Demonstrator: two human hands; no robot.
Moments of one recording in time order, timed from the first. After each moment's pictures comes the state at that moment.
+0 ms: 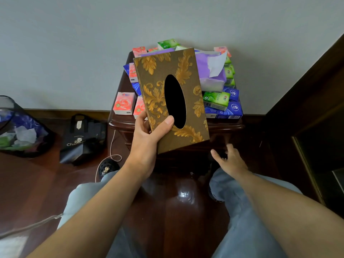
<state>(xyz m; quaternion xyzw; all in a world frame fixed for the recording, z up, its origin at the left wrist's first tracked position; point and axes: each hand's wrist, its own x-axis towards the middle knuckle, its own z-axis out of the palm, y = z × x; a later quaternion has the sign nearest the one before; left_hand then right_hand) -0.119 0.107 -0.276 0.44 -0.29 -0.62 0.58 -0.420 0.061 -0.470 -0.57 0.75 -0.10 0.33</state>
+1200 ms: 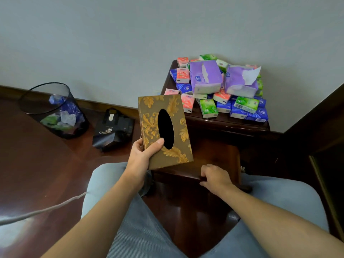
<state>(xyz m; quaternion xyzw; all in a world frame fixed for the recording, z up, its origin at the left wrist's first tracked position) -0.009 0.240 -0.299 0.56 -0.20 -0.57 0.57 -0.271 0.170 -0.403 -0.81 0.56 0.11 0.16</state>
